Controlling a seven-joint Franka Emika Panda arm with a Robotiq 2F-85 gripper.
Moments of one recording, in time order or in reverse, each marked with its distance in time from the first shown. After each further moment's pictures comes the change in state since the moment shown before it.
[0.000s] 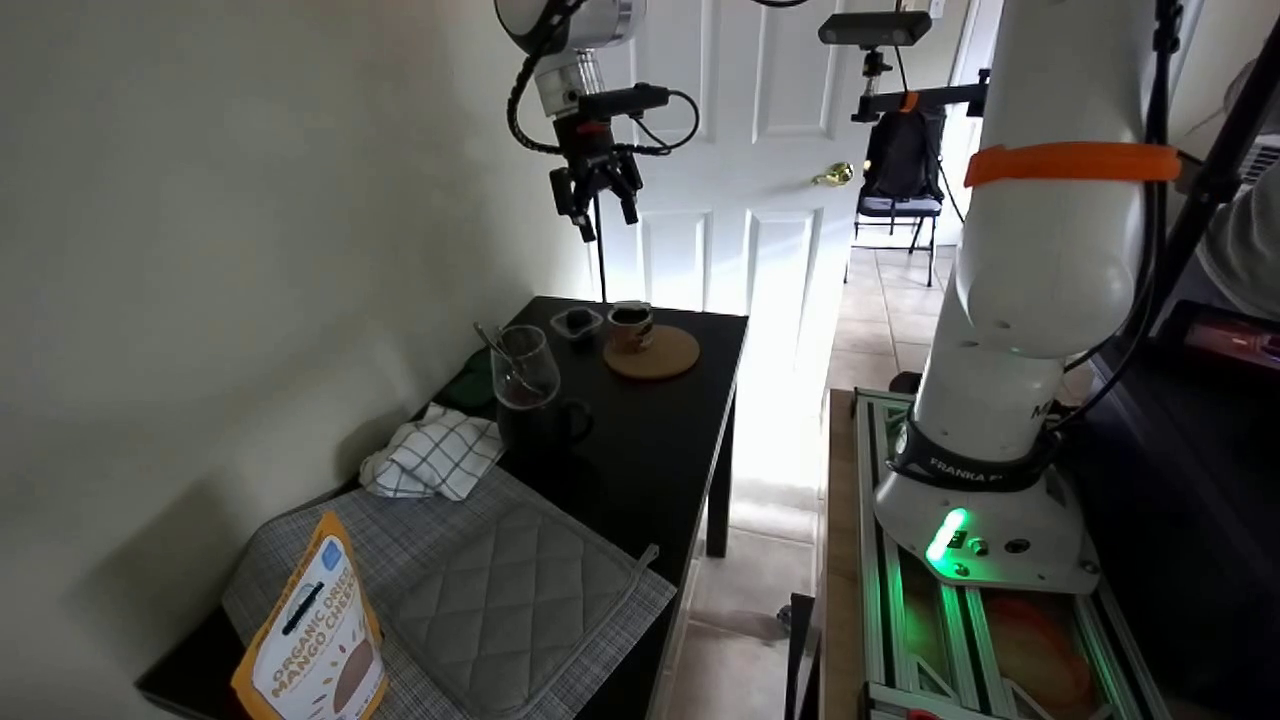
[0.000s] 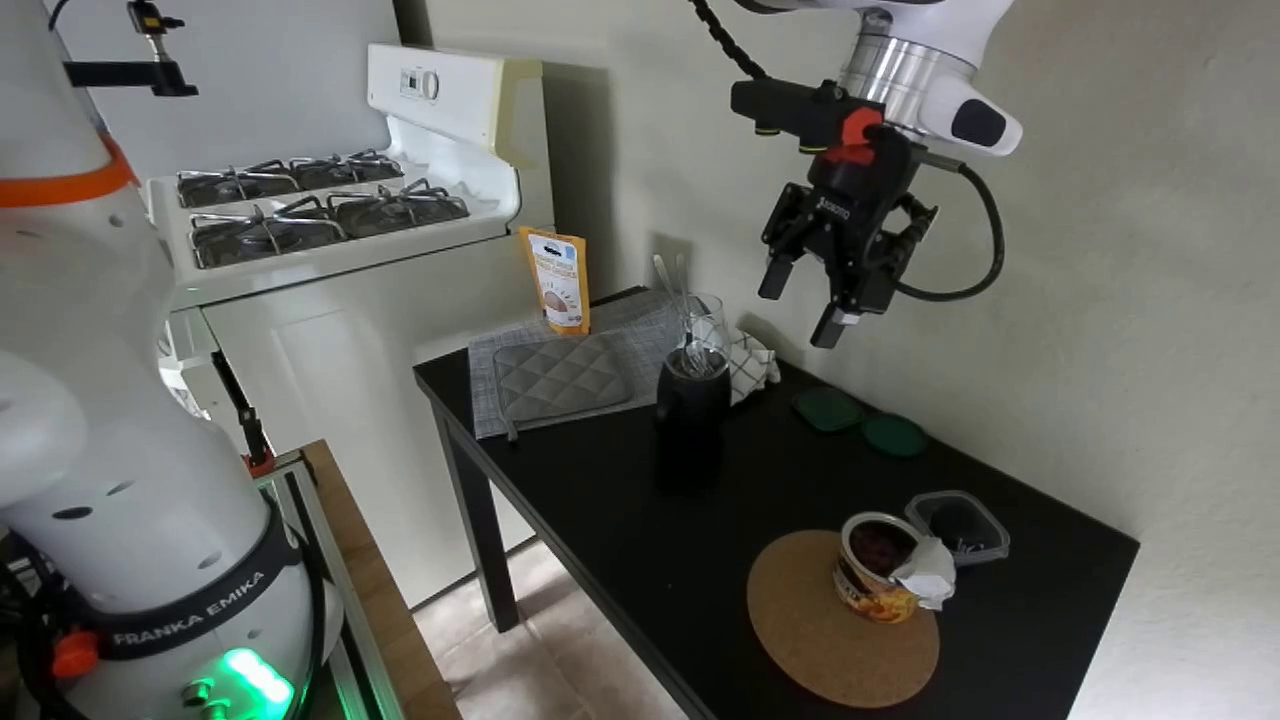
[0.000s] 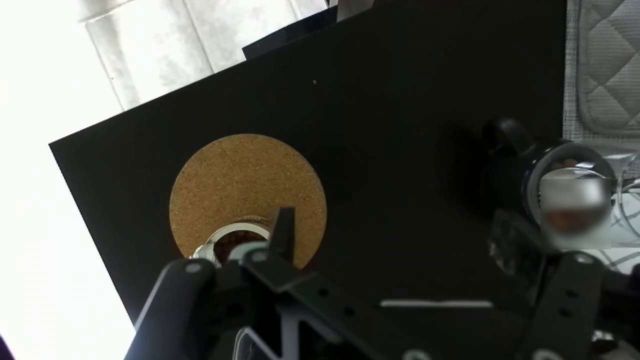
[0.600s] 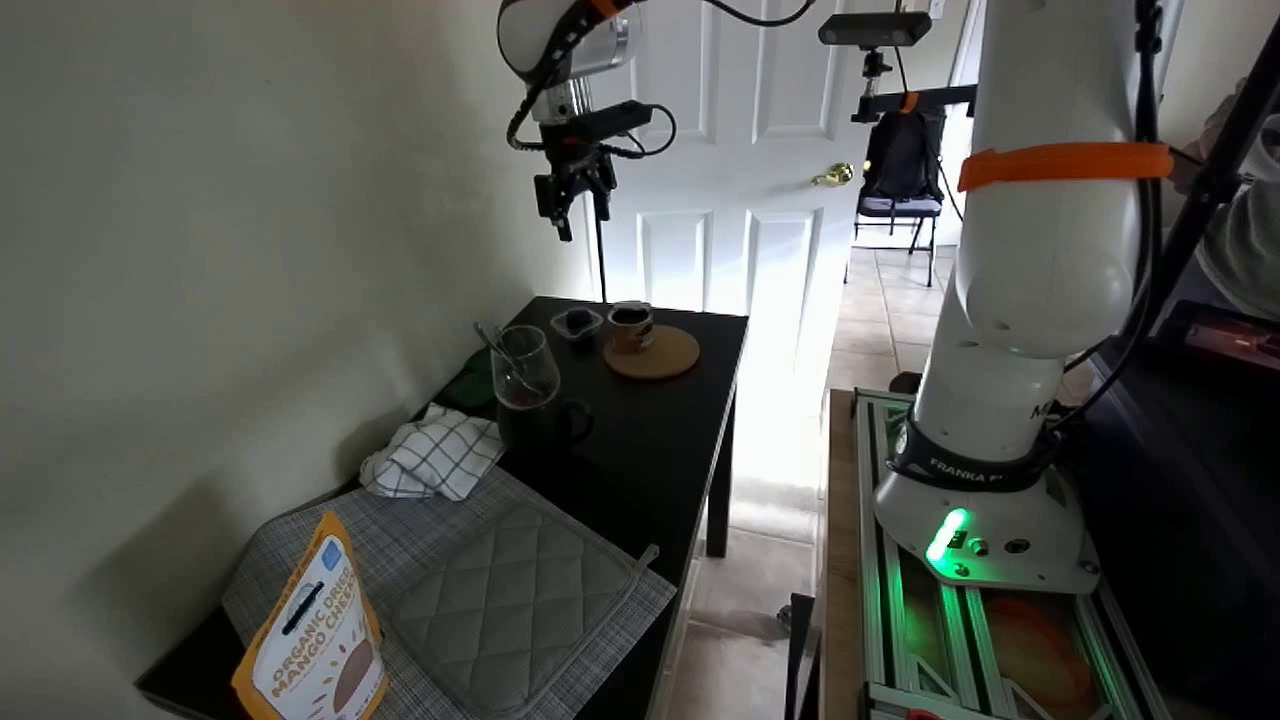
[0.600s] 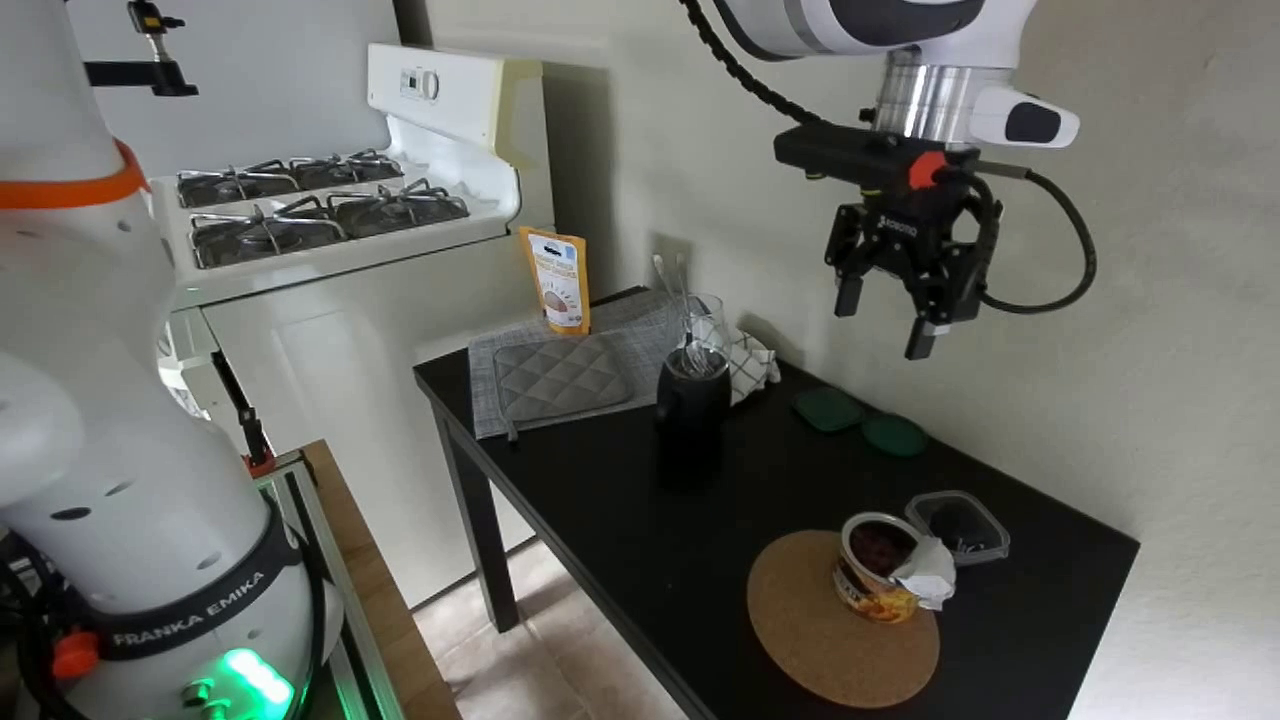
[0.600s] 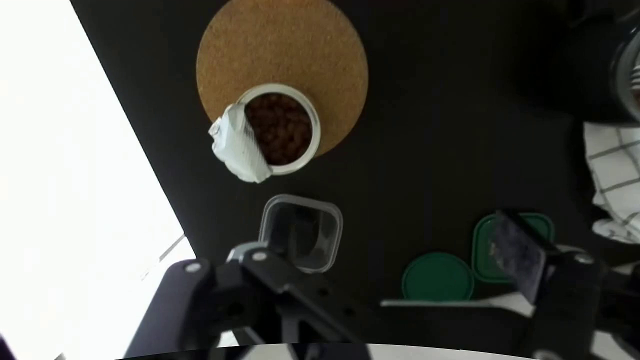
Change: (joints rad) arm -0.010 0.064 -0.002 0.005 -0.063 0.307 -0.043
